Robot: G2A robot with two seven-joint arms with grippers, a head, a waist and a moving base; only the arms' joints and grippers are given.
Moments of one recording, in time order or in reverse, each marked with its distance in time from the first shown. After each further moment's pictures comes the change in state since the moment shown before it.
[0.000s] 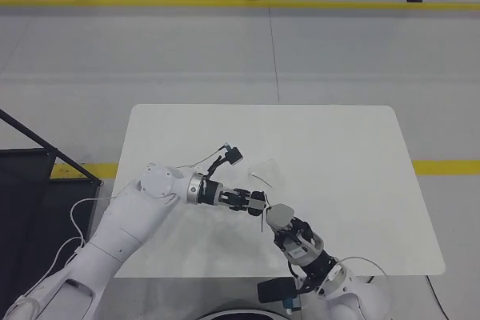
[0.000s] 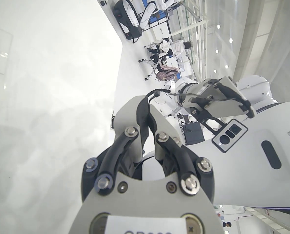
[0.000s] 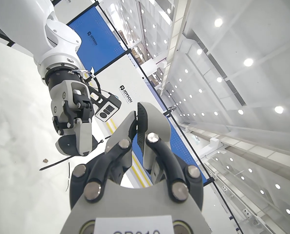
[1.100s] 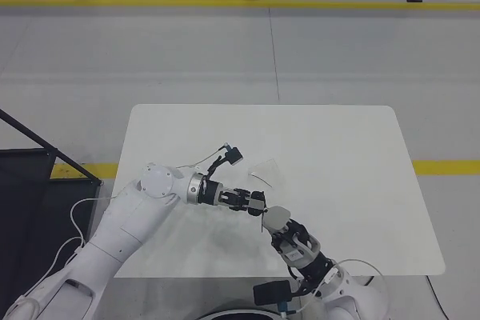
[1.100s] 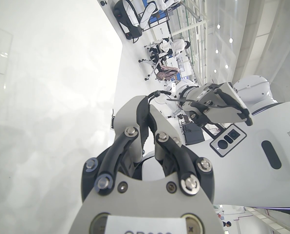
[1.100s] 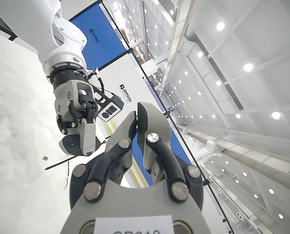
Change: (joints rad) left arm 0.000 0.000 0.000 0.000 0.000 0.000 0.000; right arm -0.001 0.008 -0.016 -0.003 -0.038 0.003 0.010
